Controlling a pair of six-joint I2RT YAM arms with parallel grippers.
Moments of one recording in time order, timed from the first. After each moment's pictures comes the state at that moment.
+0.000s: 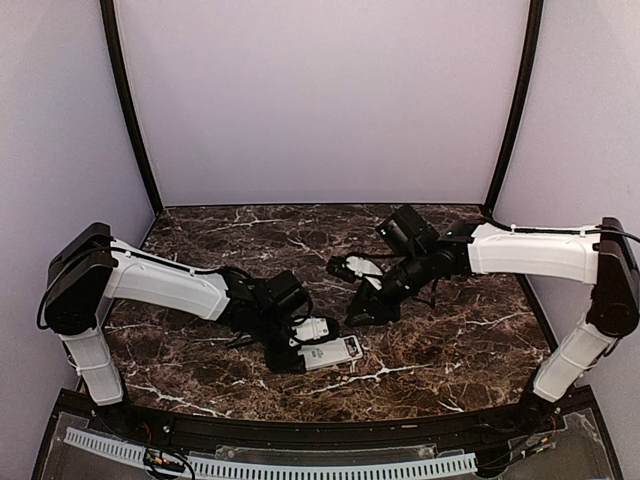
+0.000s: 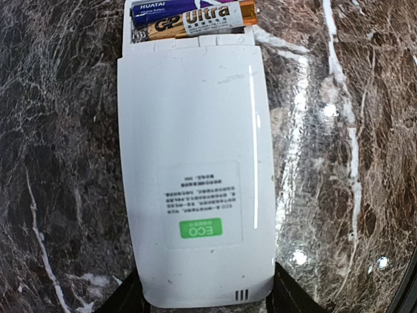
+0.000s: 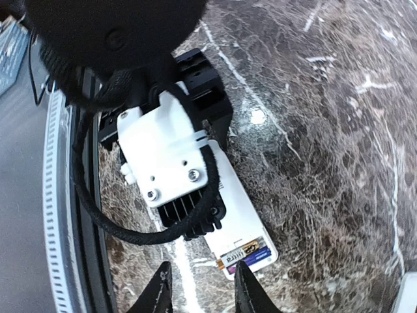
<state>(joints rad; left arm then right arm) -1.02 1.81 1.06 -0.45 0.13 0.32 0.86 1.60 1.18 -0.59 -0.50 -0.21</state>
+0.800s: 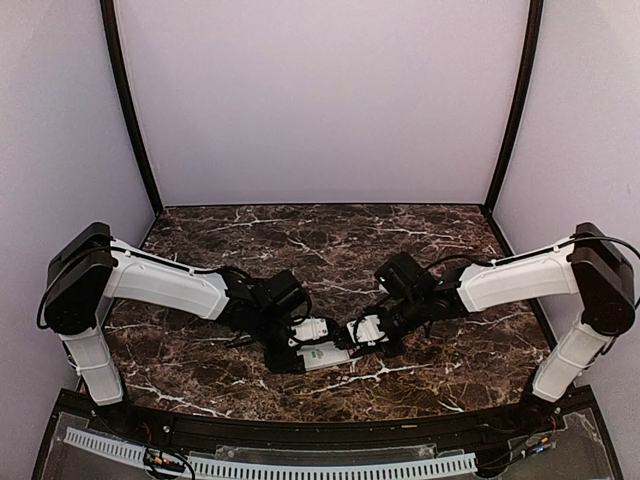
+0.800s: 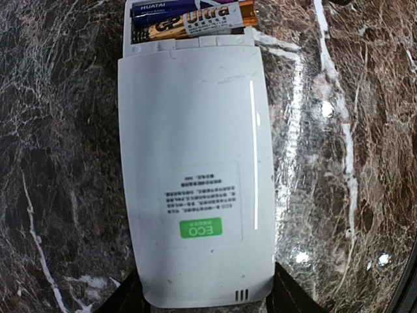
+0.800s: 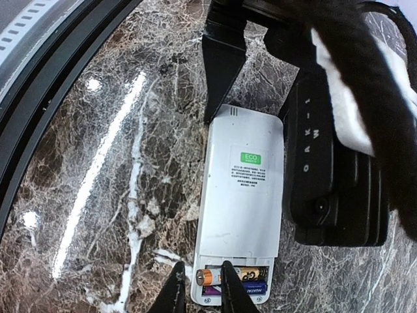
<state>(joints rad) -1.01 1.81 1.05 -0.44 0.15 0.35 0.91 1.63 0.87 -0.24 -0.50 -0.97</state>
